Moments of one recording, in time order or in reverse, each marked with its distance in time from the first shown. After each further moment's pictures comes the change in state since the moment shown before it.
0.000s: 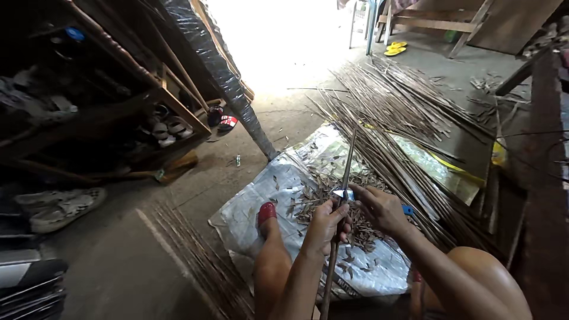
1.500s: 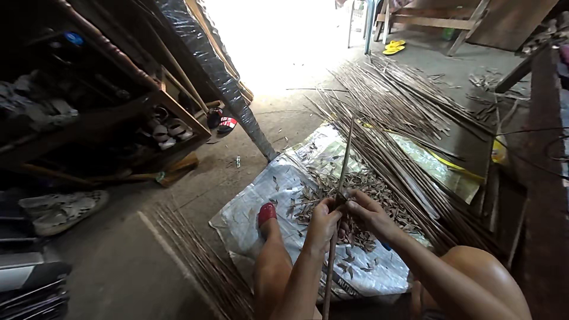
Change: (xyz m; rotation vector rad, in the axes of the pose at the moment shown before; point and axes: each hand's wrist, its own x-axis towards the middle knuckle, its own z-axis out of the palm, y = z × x) left_hand 0.011 -0.009 0.002 0.071 0.110 0.074; right_hand 0.010 -0.036 -0.012 1.210 -0.304 0.614
